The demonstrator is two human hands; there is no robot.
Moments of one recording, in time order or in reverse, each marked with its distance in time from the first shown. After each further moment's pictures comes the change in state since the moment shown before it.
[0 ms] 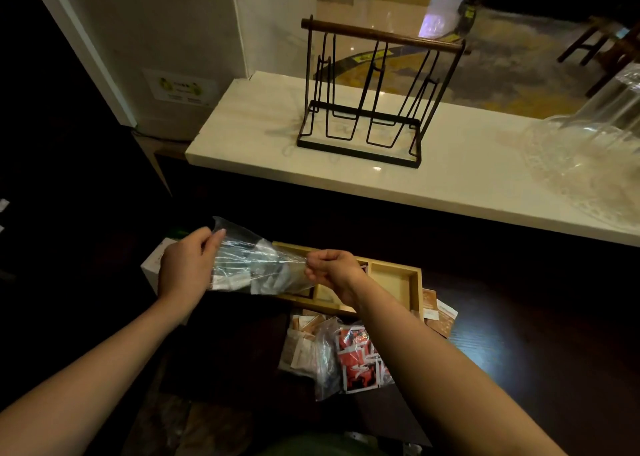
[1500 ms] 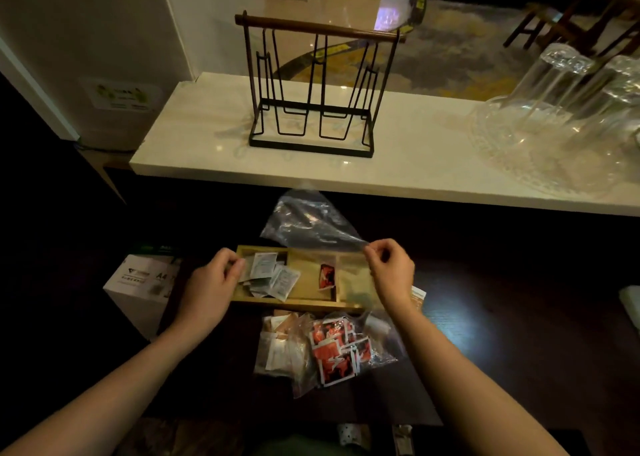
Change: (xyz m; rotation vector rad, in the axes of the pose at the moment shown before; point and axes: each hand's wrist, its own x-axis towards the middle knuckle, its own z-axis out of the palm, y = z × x) left_hand -0.033 0.041 0.049 -0.095 -0.298 0.087; right_hand -0.055 -0.004 -0.104 -0.550 0.757 -0.433
